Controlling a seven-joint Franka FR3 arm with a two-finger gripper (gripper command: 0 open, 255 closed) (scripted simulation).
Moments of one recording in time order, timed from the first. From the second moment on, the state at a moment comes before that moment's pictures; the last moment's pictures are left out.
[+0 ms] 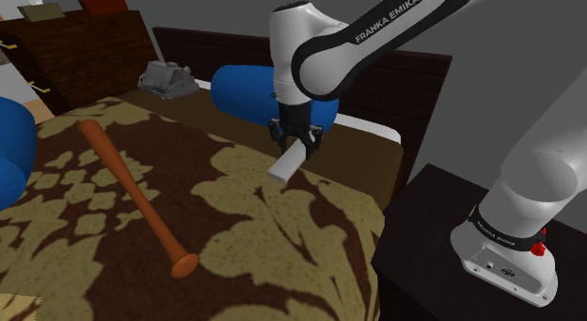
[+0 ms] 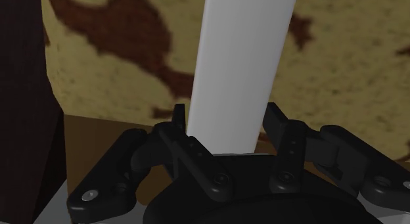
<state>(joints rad) -0.19 -0.07 0.69 -2.24 0.06 2.21 1.59</state>
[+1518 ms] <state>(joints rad) 0.02 0.52 0.64 -1.66 -0.34 2.09 1.89</state>
